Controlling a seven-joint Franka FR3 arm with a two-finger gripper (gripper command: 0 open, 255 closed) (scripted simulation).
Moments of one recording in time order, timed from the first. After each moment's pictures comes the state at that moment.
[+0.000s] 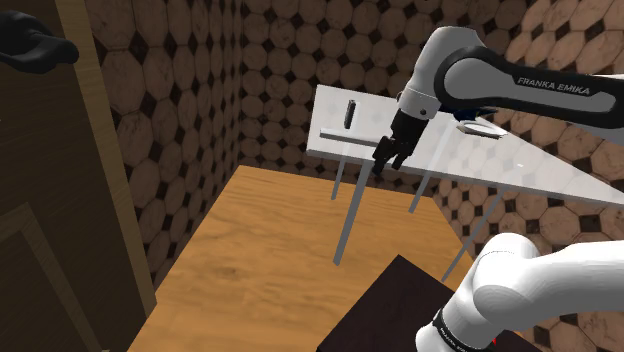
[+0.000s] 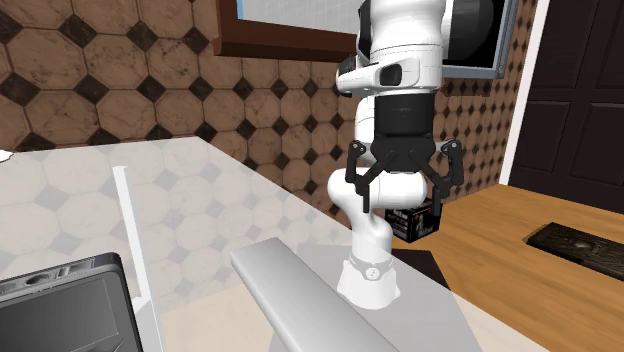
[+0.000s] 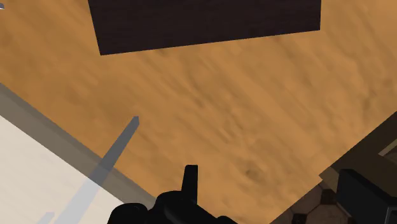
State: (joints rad) arm 0.02 -0.79 -0.06 -2.42 0.01 1.71 0.11
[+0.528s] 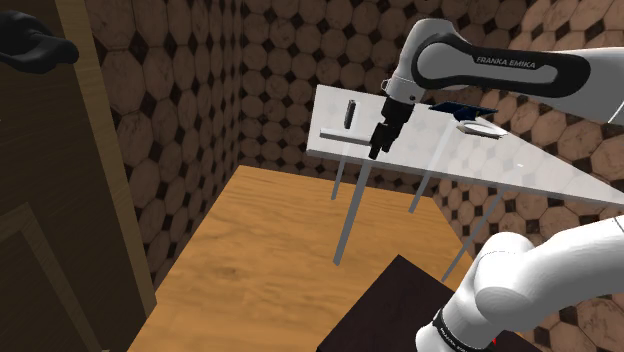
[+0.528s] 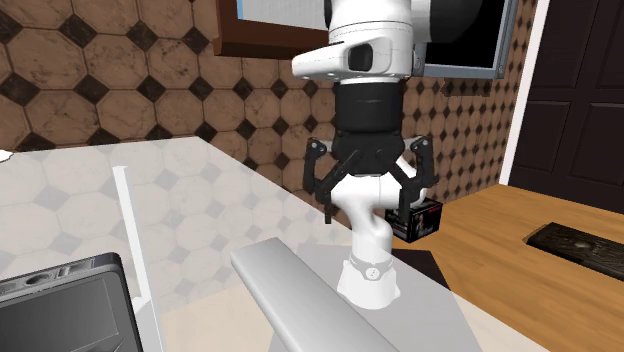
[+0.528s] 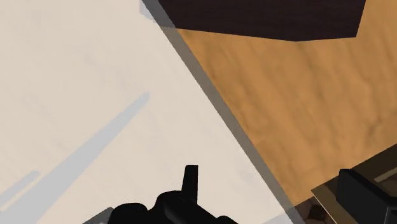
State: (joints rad) arm 0.06 -0.57 -0.18 -2.22 -0.06 1.71 -0.18
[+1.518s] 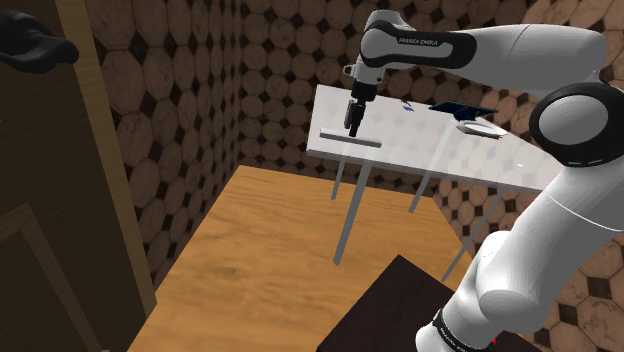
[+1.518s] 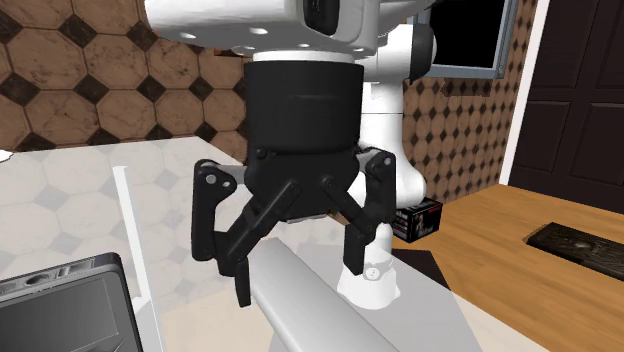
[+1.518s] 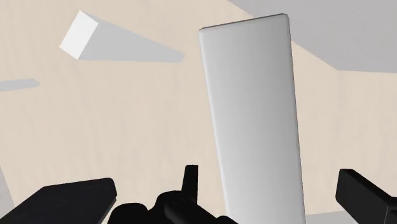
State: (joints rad) arm 0.13 -0.08 -0.33 -1.73 -0.04 1.66 -0.72
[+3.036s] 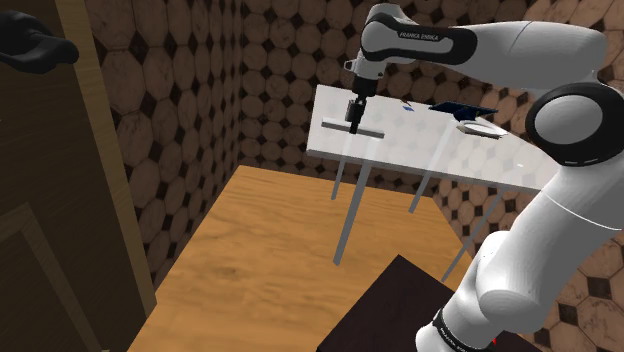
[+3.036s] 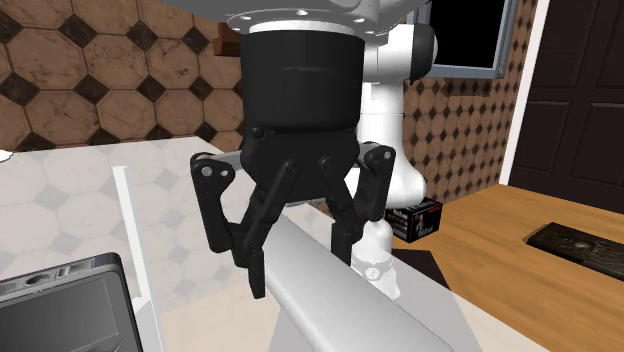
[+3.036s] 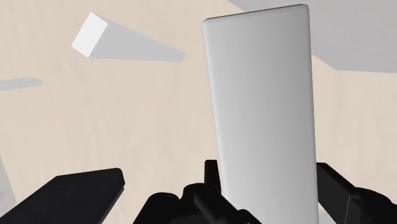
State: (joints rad) arm 0.12 -0.07 -0.33 -1.68 -0.04 1.63 -0.72
